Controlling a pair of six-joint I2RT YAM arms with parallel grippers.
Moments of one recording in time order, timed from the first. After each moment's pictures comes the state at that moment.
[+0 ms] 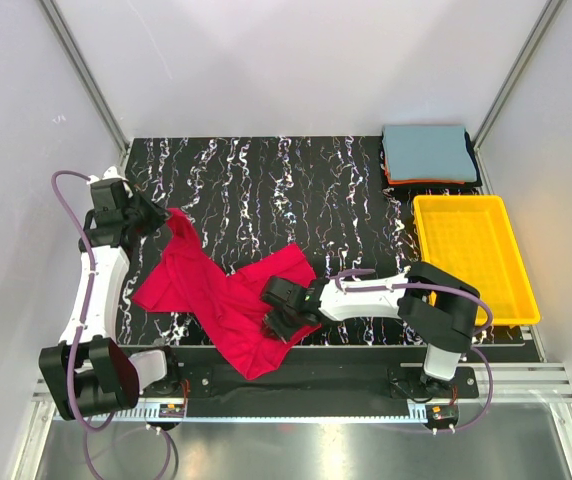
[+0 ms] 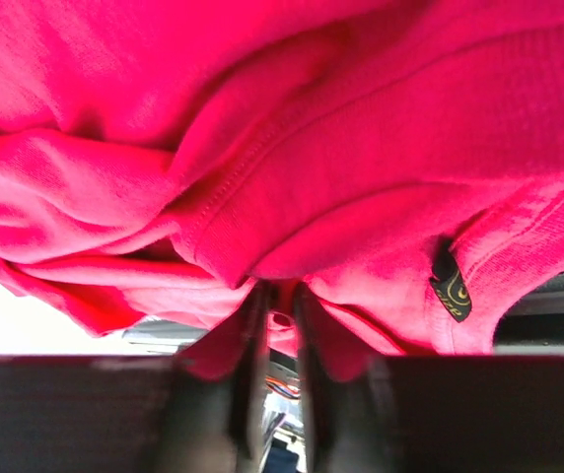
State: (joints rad) left arm 0.18 1.17 0.97 -0.43 0.22 -0.58; right arm 1.19 1.79 1.01 -0.36 0.00 2.04
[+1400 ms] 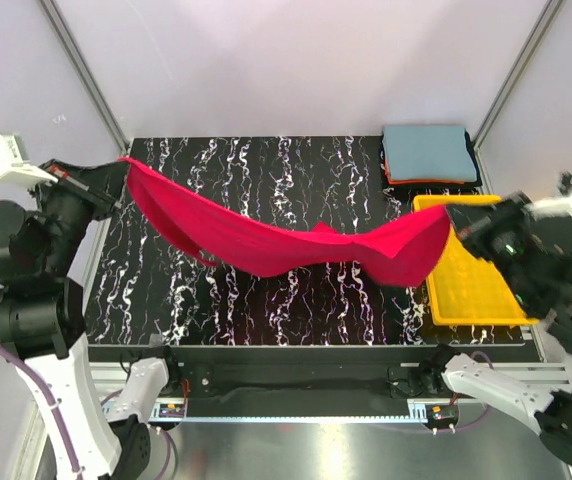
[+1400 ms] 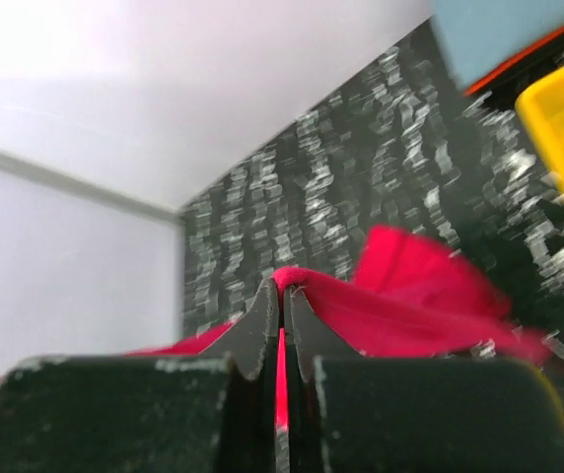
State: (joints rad) left arm 0.18 0.84 1.63 -0.72 0.35 -0.63; right arm 0.71 0.82 1.67 -1.11 0.59 0.98
